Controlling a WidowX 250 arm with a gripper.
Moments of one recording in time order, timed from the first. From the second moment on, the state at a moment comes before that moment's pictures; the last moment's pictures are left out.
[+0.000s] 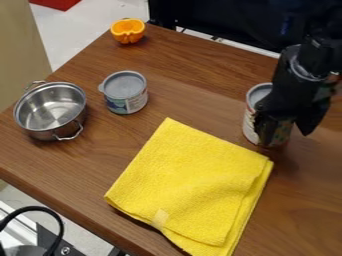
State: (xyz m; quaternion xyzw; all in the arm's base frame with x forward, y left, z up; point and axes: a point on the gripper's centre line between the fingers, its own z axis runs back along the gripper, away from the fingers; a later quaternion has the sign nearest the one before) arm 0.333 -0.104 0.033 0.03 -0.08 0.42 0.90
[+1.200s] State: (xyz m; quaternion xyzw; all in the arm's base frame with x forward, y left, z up) arm 0.375 -0.018 0.035 0.06 -0.08 0.39 0.91
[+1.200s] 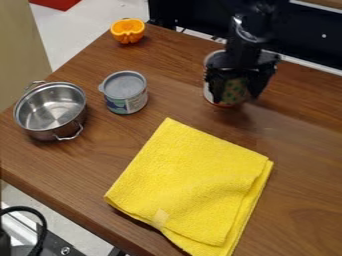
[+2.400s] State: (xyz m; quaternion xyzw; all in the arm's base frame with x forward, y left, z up) arm 0.409 0.045 0.031 0.07 -0.06 0.41 0.91
